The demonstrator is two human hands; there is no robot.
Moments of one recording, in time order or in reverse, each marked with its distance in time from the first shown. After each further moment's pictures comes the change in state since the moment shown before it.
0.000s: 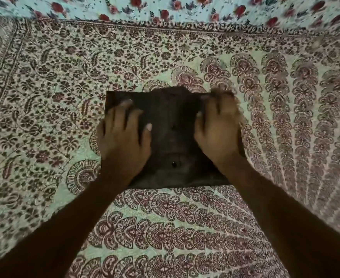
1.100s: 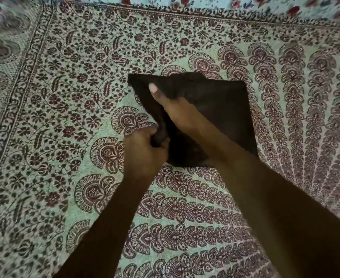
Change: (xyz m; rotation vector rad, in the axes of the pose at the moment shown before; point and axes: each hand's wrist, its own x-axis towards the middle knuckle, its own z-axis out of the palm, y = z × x) left_hand -0.052 0.024 -0.054 -0.466 -0.199 -0.411; right_hand 0.014 -0.115 -0.002 0.705 -0.824 0.405
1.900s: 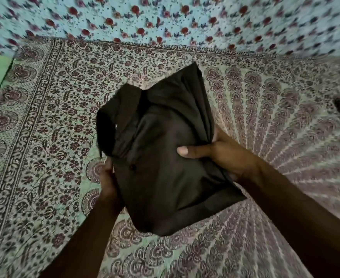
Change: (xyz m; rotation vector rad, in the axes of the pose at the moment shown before) left_hand -0.138 -0.022 -0.080 -1.413 -0.204 -0.665; right_hand -0.297 -0.014 -0.032 0.584 -0.120 -0.226
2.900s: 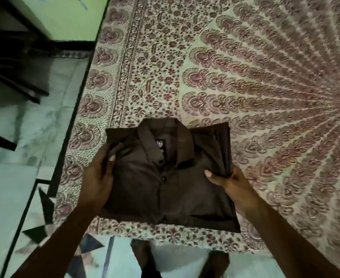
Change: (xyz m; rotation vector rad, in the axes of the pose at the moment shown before) left_hand -0.235 0.064 -0.386 1.352 0.271 0.659; right_hand -0.152 0.340 0.236 0.073 0.265 0.324
